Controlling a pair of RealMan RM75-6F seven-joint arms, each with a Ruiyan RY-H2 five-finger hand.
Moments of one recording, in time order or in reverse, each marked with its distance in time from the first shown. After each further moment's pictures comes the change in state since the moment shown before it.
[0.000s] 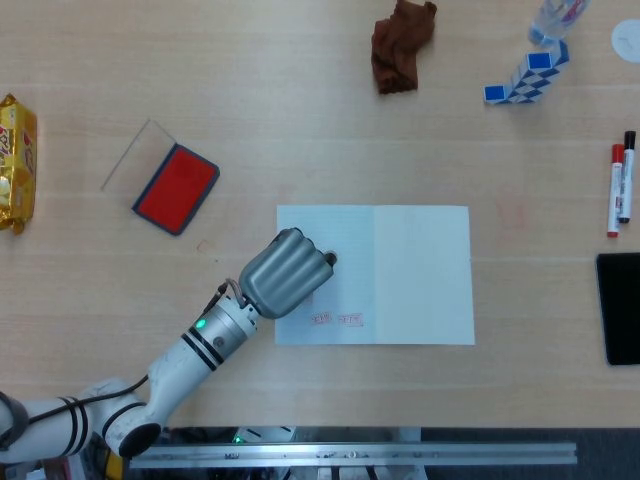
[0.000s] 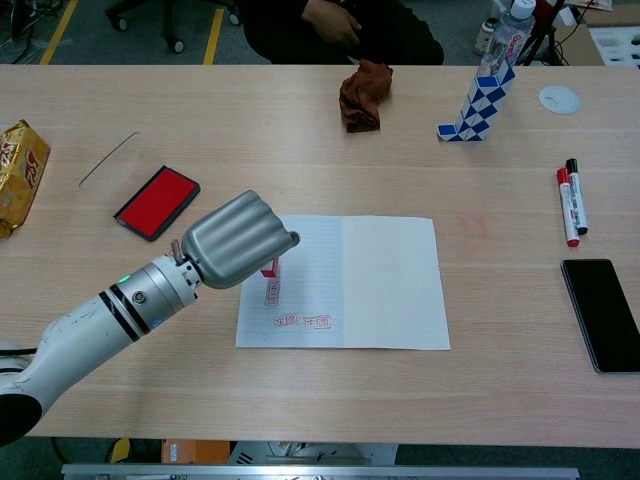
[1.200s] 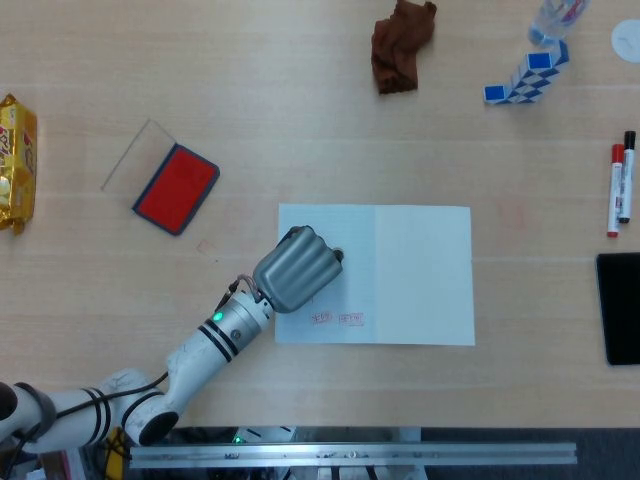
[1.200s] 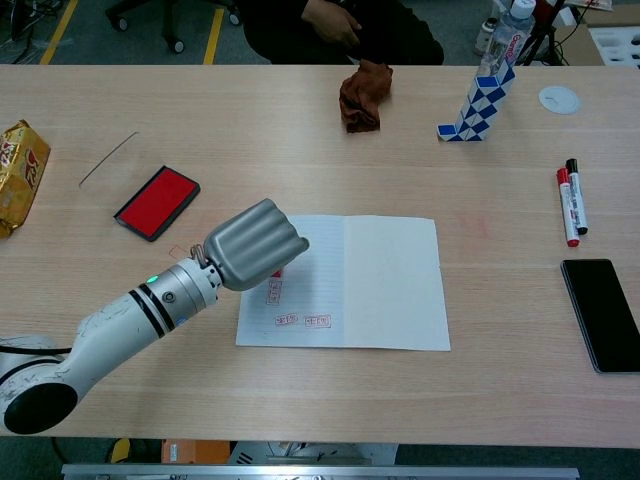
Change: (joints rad) left arm -0.037 -0.086 0.000 0.130 -0.043 -0.068 0.020; right arm -0.011 0.000 -0.001 0.012 0.010 0.001 0.007
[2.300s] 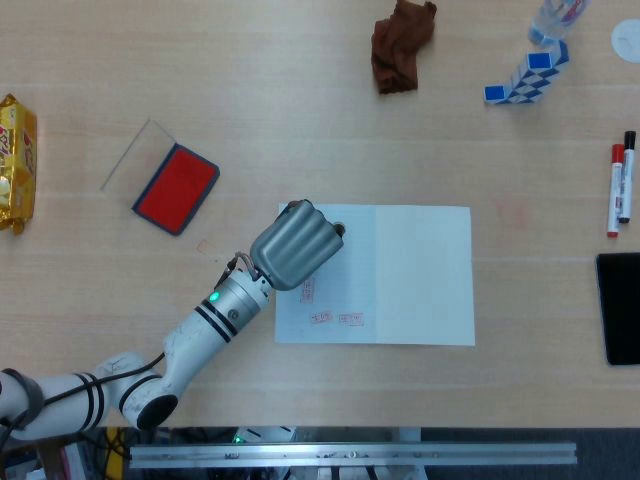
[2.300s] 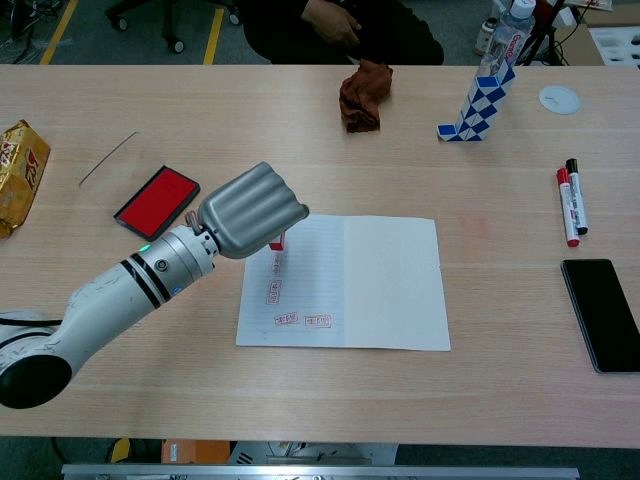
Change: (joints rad) left arm -0.046 0.062 -0.069 -0.082 -0.033 0.020 0.025; right arm -0.002 0.000 0.004 -0.002 0.001 0.005 0.001
